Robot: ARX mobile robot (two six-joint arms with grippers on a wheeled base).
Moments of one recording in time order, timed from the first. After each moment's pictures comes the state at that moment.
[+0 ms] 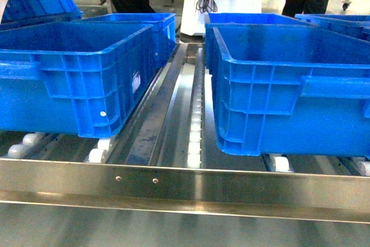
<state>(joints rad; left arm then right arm) -0.07 1.20 0.54 0.56 -0.39 0.06 0.00 0.95 0.20 0.73 0.00 0.01</state>
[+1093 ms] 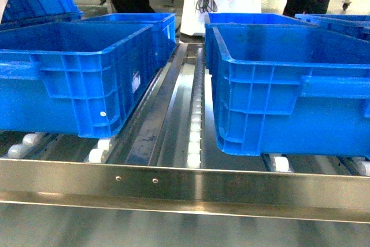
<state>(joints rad) -0.07 1.20 0.54 0.56 -0.39 0.06 0.00 0.95 0.20 0.73 0.00 0.01</state>
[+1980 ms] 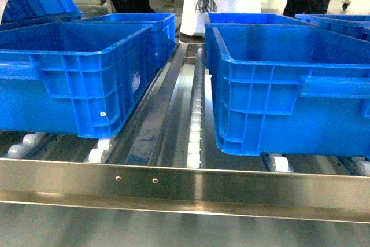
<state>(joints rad) -0.07 1.20 0.54 0.56 -0.39 0.06 0.02 1.14 0.54 0.41 -0.19 -0.09</state>
